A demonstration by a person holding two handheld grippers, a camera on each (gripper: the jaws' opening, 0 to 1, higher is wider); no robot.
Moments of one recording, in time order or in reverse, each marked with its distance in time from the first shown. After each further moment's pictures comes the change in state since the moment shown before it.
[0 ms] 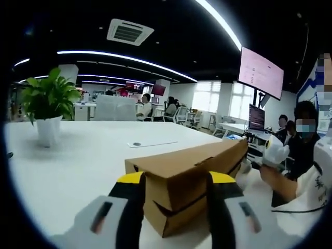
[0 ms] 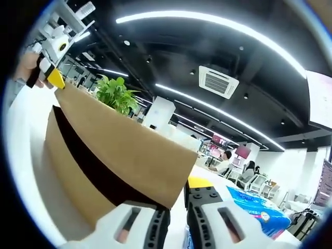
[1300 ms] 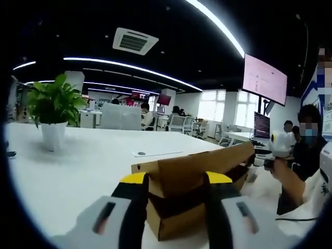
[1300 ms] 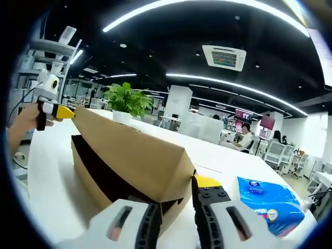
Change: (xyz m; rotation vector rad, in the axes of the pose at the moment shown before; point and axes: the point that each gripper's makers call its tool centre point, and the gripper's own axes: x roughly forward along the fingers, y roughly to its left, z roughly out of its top) left arm 0.005 0.002 0.012 0.013 -0.086 0.066; right arm -0.006 0.001 0.003 0.264 0.121 0.233
